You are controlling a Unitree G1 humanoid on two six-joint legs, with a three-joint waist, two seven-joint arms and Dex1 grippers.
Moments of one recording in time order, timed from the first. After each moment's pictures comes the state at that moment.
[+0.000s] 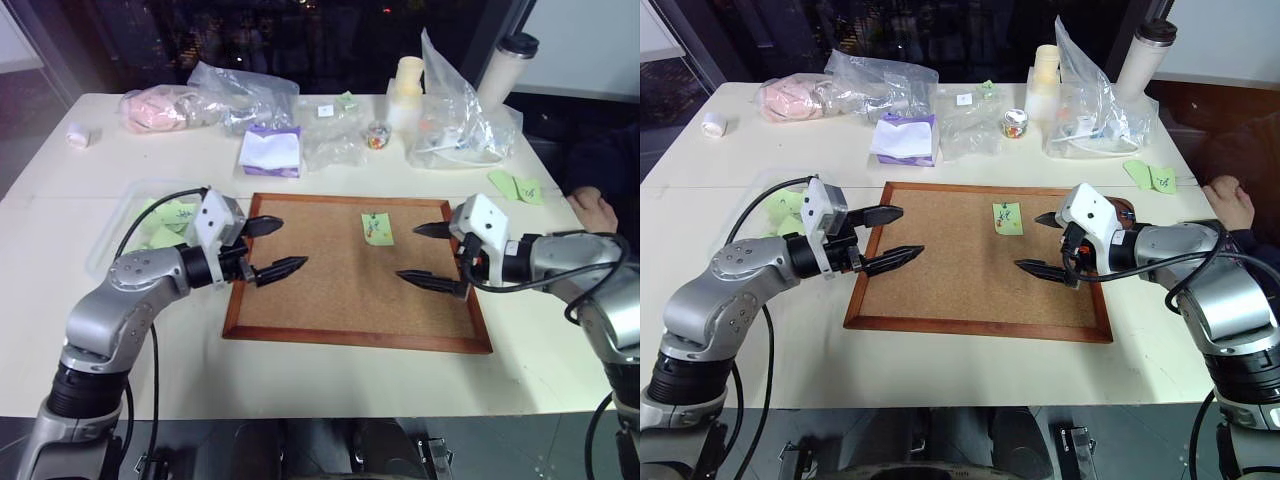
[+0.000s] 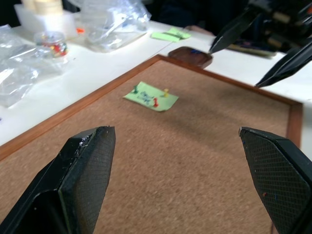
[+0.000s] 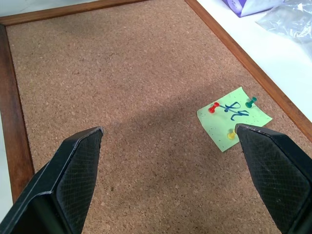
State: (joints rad) left arm -0.34 0.62 0.02 -0.36 -0.57 0.61 -0.80; right arm -0.37 -0.90 -0.02 -0.35 0.44 0.67 0.94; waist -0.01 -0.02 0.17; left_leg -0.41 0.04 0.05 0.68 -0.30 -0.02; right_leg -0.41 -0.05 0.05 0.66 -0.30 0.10
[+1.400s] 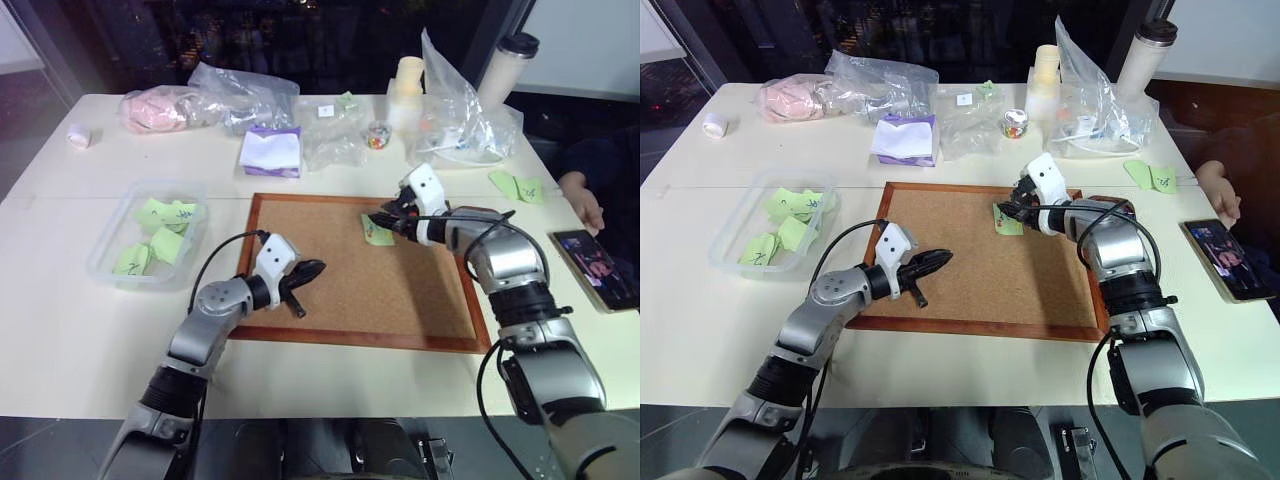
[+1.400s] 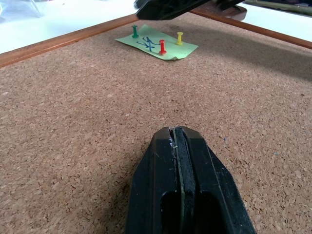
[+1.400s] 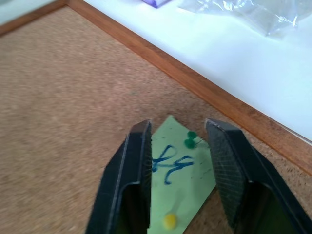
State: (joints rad) left arm -0.32 0.31 -0.21 0.00 -0.22 0.28 -0.69; right arm -0.79 -0.46 0.11 0.46 0.18 0.47 0.71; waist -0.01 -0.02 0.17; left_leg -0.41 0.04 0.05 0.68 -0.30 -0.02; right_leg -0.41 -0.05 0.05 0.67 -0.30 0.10
